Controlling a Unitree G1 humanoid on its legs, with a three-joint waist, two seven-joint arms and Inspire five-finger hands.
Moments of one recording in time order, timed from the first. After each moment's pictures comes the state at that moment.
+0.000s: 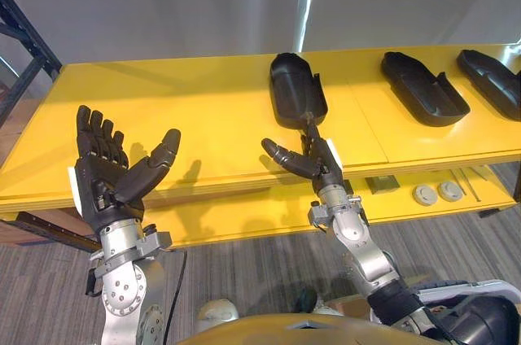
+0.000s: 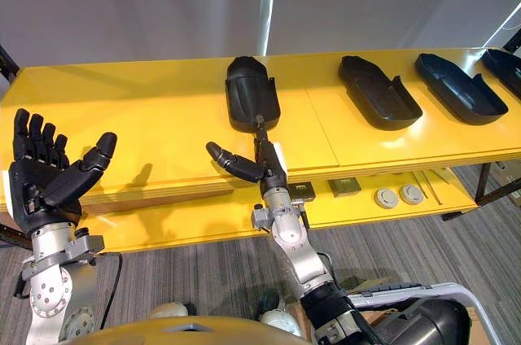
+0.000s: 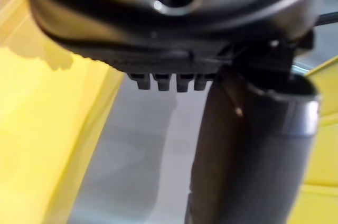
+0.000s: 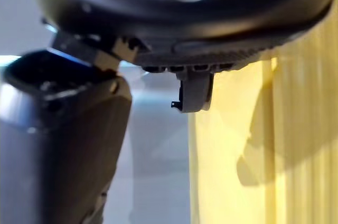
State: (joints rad) left arm 0.43 0.11 0.05 -0.48 -0.31 -0.30 0.37; right arm -0.09 -0.19 0.38 0.15 0.21 -0.19 -0.24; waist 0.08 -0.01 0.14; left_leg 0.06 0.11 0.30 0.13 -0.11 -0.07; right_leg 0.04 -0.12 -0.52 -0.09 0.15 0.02
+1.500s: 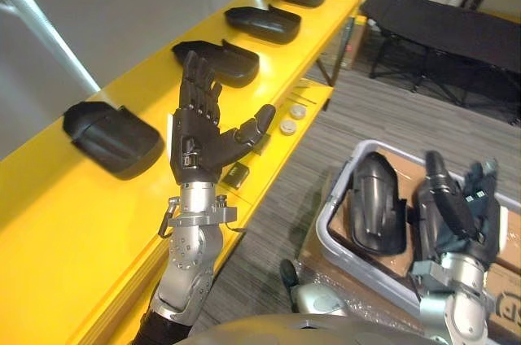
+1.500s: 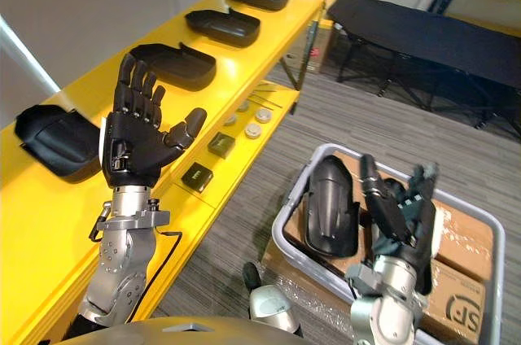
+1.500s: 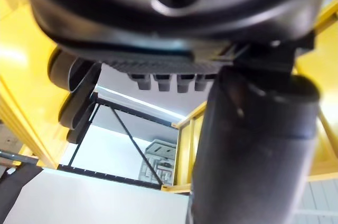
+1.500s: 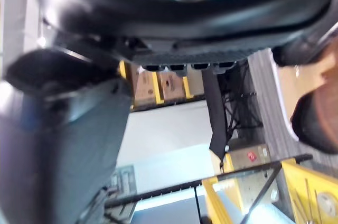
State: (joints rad) left arm 0.09 0.16 -0.35 -0.36 -0.31 -0.37 0.38; right arm 0.63 -0.09 -0.14 -0.44 0.41 -0.26 -0.34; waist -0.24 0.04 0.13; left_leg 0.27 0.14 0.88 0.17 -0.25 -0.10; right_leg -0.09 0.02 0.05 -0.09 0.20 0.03
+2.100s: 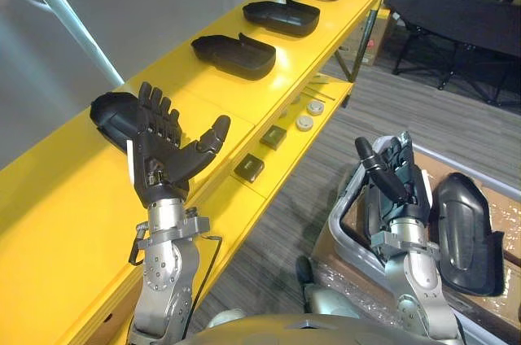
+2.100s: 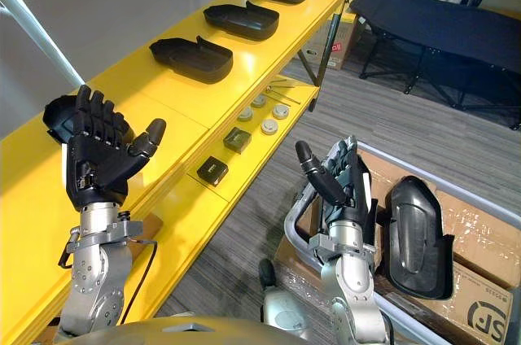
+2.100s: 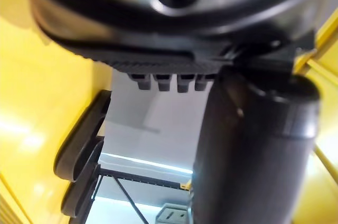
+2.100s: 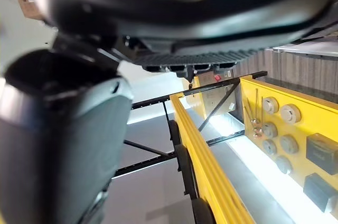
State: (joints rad) left arm 0.28 0.15 -0.19 -0.44 -0.31 -0.34 0.36; right arm 0.35 -0.22 0.07 -0.23 0.40 -0.19 -0.28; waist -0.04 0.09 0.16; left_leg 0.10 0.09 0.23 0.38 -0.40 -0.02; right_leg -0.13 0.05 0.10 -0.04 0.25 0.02
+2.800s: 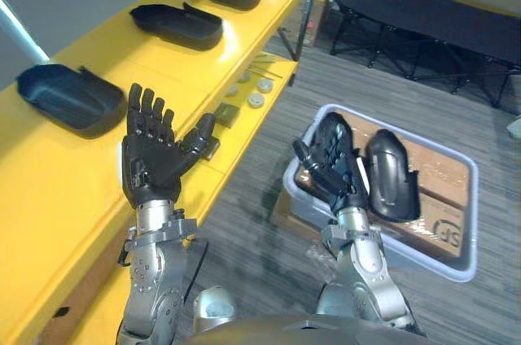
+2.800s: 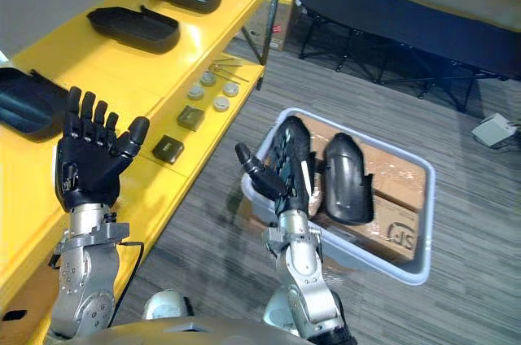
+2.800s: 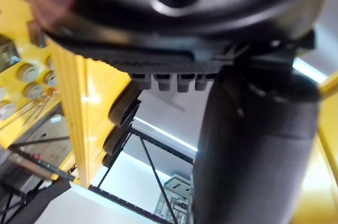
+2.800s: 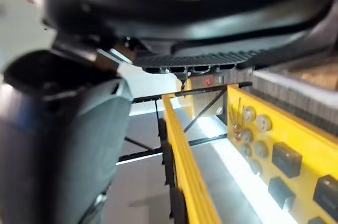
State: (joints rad) left arm 0.31 0.15 -0.18 -0.39 -0.51 -0.39 0.32; right arm 0.25 -0.13 0.28 -0.10 0.26 -0.20 -0.24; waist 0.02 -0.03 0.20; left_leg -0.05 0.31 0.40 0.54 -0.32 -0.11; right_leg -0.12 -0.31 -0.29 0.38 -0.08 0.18
